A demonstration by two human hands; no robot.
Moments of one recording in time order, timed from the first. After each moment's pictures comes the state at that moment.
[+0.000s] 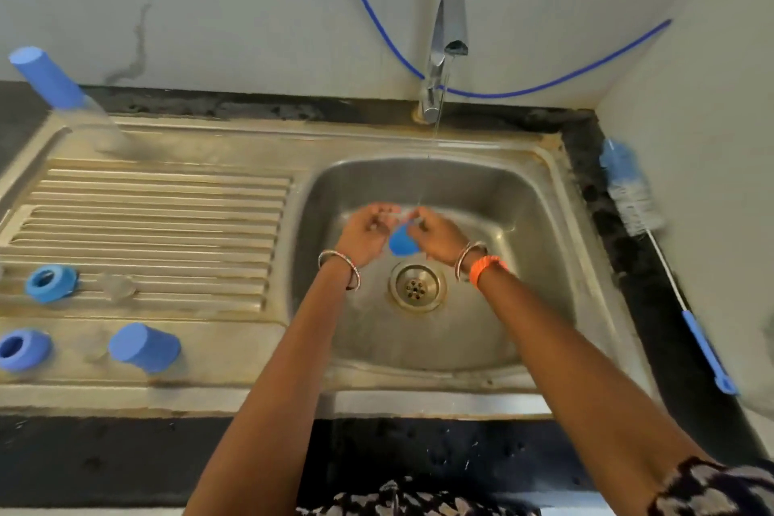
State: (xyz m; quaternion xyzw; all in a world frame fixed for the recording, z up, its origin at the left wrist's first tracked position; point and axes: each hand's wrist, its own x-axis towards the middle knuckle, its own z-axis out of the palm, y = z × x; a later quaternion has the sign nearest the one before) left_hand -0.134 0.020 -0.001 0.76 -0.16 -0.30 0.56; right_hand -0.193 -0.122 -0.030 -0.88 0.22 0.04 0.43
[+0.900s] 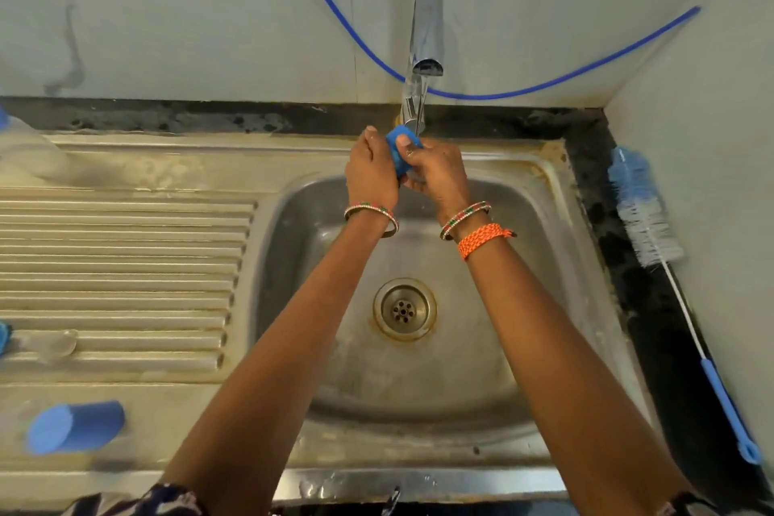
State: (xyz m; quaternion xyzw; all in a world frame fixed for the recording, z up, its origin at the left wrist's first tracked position) left_hand -0.080 -0.099 0.040 0.71 -0.01 -0.10 0.70; right_hand -0.128 -0.159 0.062 -0.67 0.30 -0.14 0.67
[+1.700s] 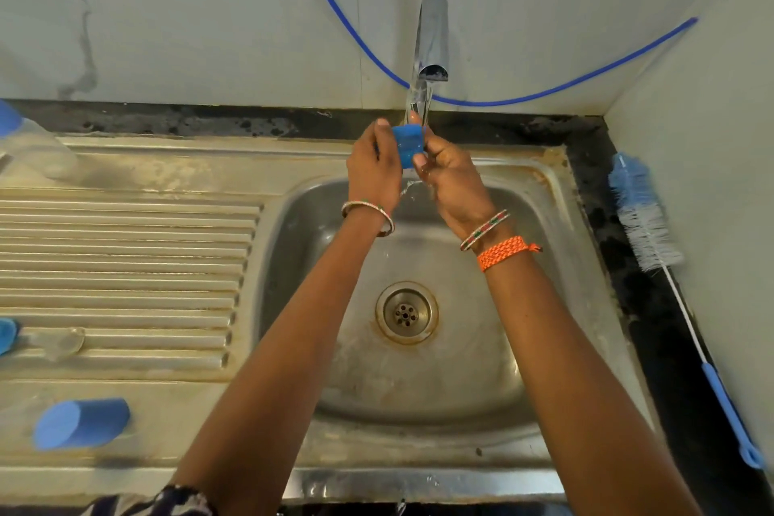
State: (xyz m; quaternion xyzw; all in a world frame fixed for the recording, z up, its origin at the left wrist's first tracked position) left_hand -0.080 -0.092 0.054 0.73 -0.14 -0.05 0.66; right_hand -0.142 -0.165 0.063 -0.68 0.18 -0.11 0.70
